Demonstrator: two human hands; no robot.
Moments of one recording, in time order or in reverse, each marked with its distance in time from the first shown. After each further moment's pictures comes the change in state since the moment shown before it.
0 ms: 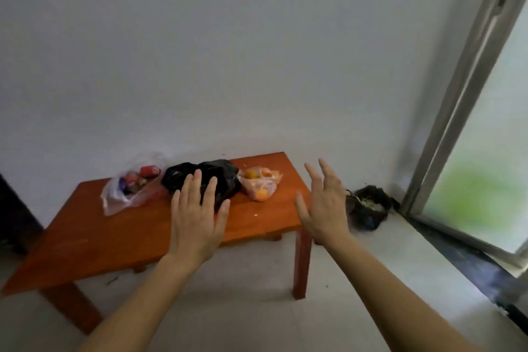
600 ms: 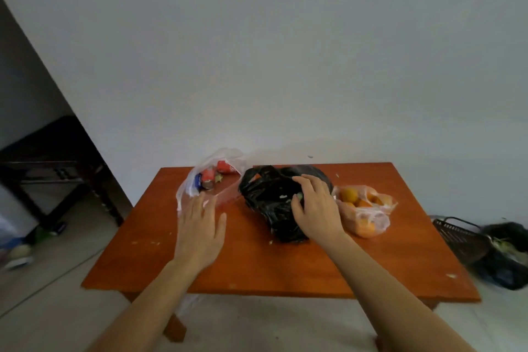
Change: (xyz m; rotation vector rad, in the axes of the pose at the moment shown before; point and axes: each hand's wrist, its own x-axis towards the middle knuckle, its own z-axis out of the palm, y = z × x) left_hand 0.118 -0.281 0.090 0.121 -0.146 -0.341; right_hand 0.151 -0.126 0.322 0.241 -0.349 -0.151
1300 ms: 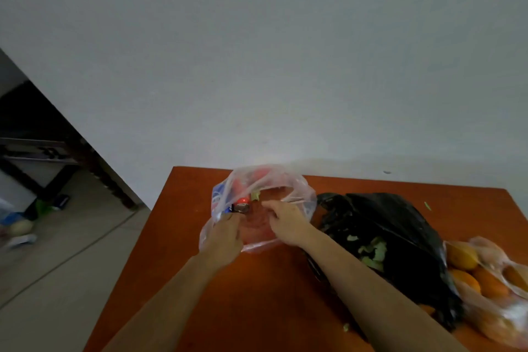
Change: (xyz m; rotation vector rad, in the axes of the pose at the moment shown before) left_hand 0.290 -0.194 0.135 -0.163 -0.487 -0.112; right_hand 0.278 -0.064 0.301 0.227 -0.759 0.139
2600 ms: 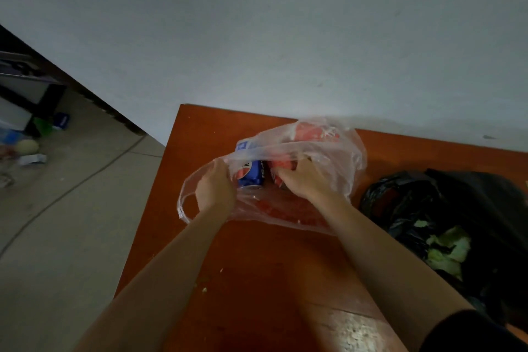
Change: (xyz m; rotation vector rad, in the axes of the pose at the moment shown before) left_hand 0.122 -0.132 0.028 -0.103 0.191 -0.425; right_hand 0.174 0.037 0.092 0.338 -0.061 0.497
